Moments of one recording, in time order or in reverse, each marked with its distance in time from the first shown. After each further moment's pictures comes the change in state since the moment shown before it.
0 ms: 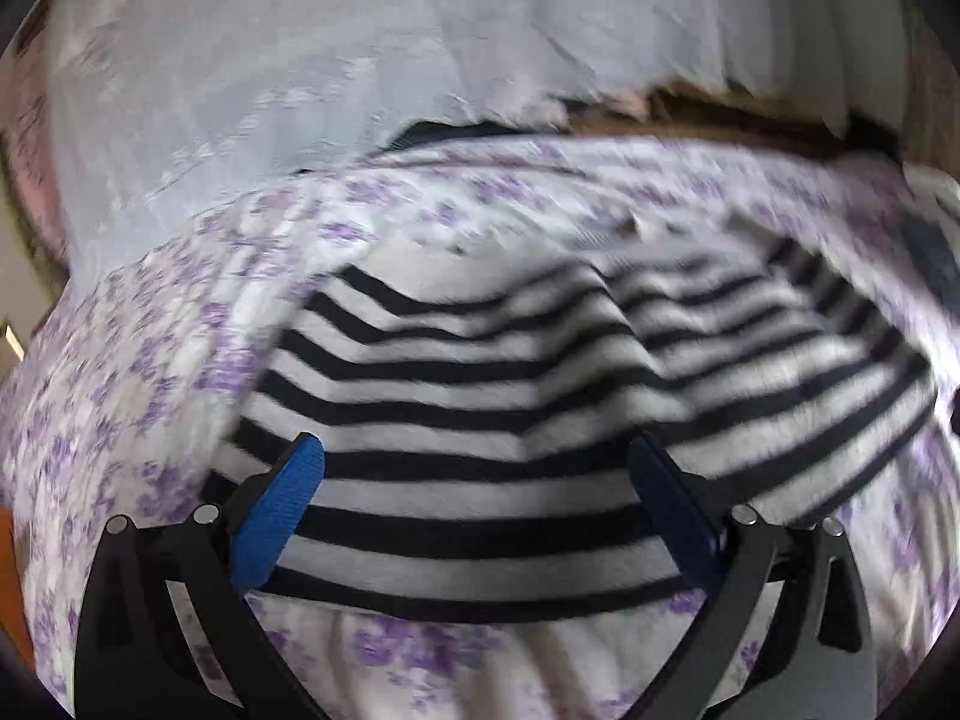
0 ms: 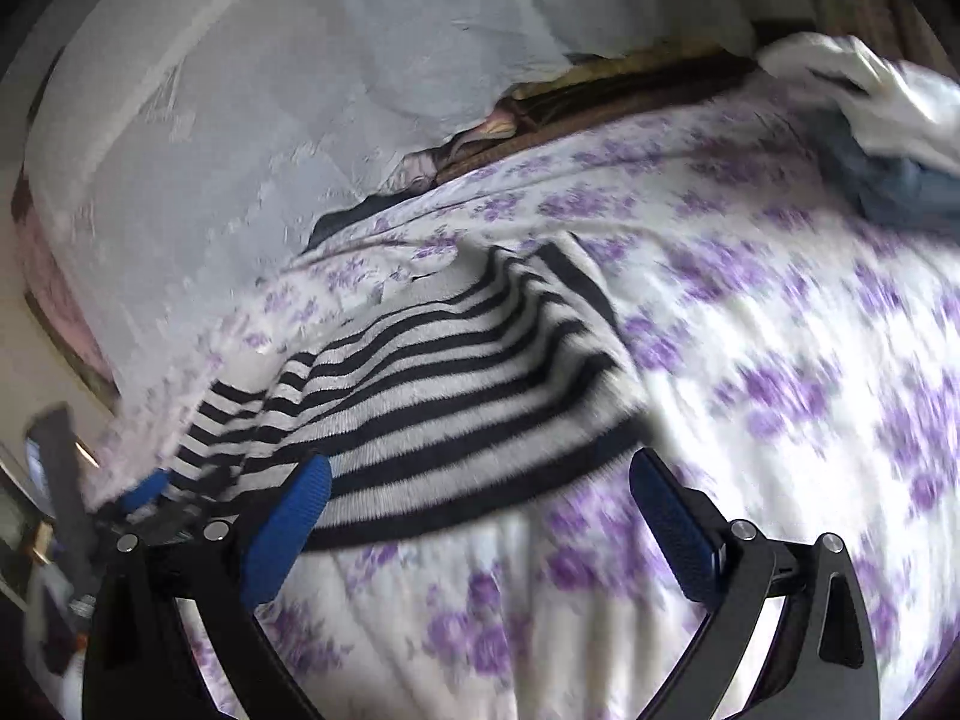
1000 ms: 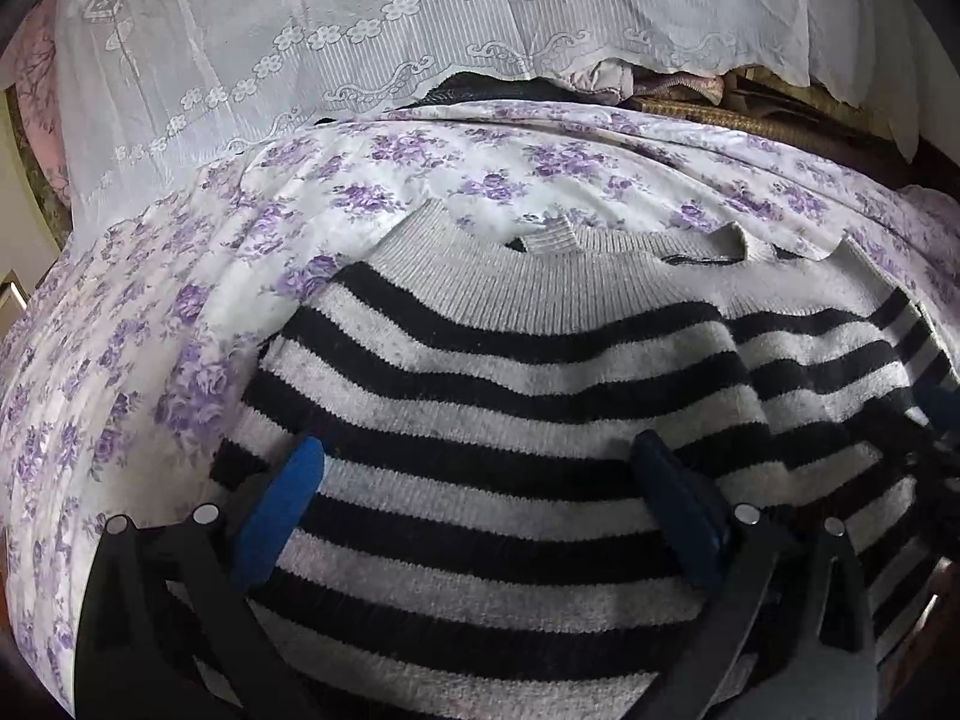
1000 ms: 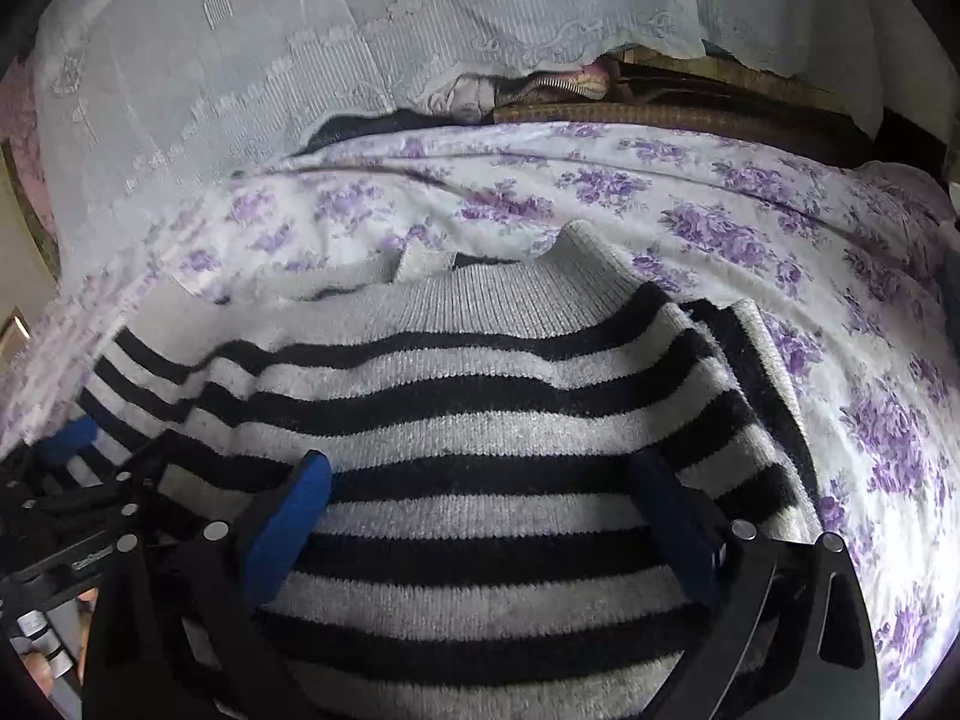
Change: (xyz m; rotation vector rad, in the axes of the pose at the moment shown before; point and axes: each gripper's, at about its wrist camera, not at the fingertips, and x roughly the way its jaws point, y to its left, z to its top) left arm 0.069 0.031 0.038 -0.133 0.078 0.045; right arm 0.126 0.081 0.048 -0.340 0.069 -0.150
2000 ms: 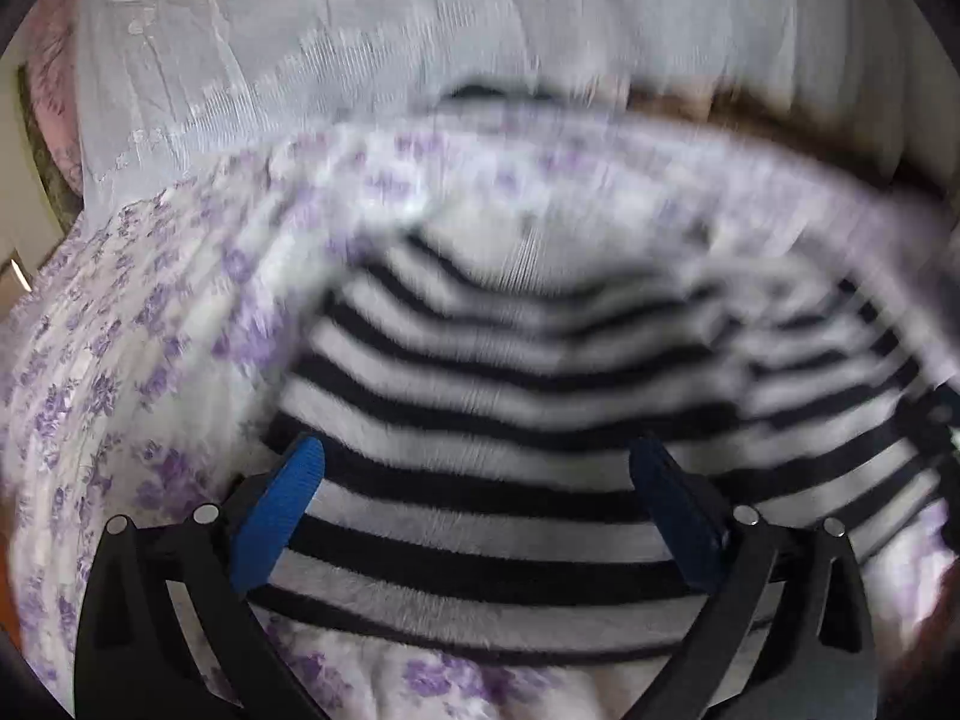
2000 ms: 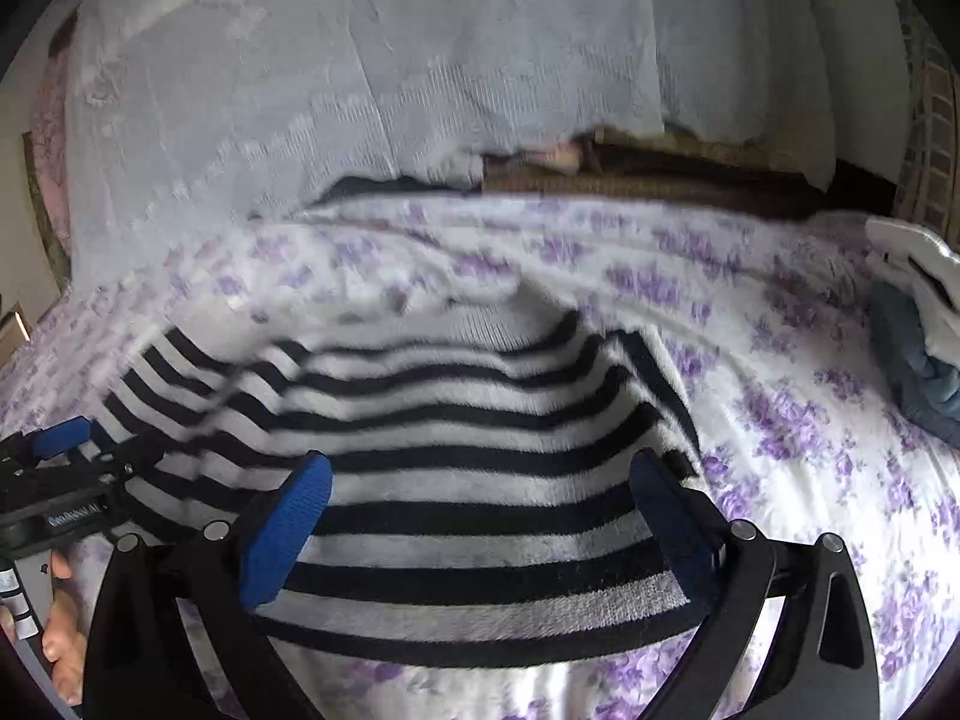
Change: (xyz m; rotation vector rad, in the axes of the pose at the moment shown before) left arm -0.023 0.010 -0.028 0.011 0.066 0.010; right arm -0.032 -0.004 -0.028 -0.067 0.013 -0.060
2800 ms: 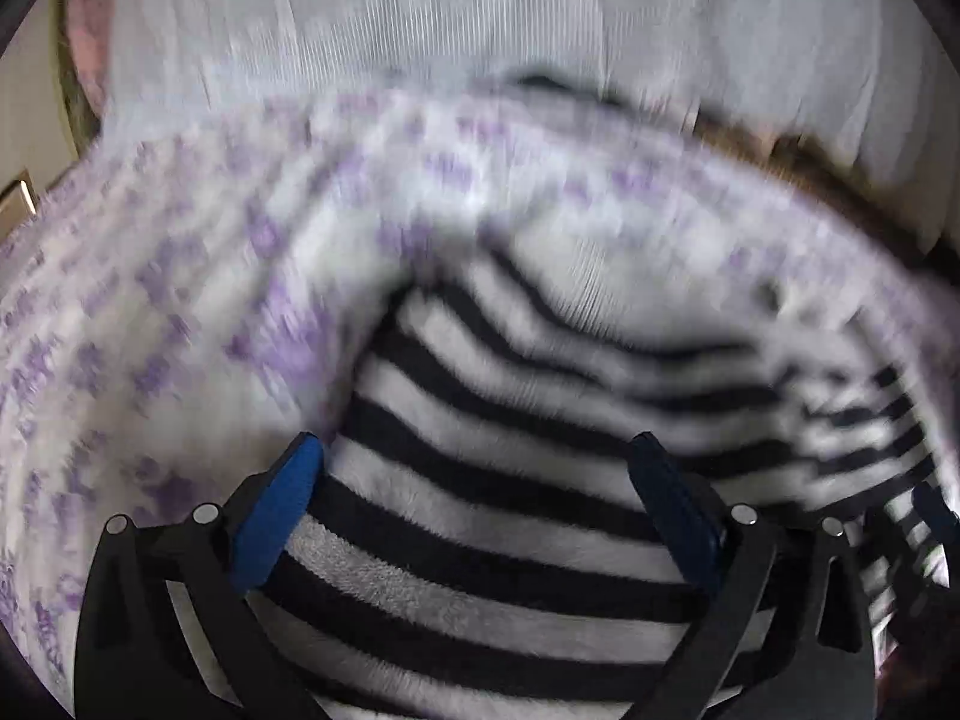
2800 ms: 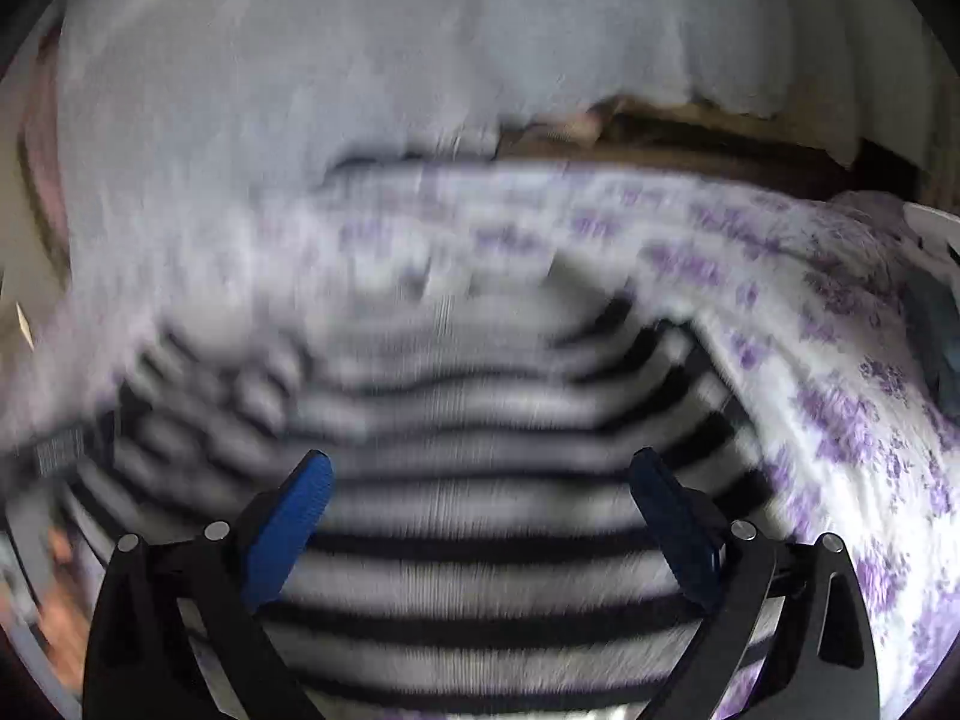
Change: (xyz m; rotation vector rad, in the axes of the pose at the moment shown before) left arm 0.027 0.041 0.023 -0.166 0.065 -0.037; right arm 0.020 0.032 0.004 -0.074 0.046 -0.003
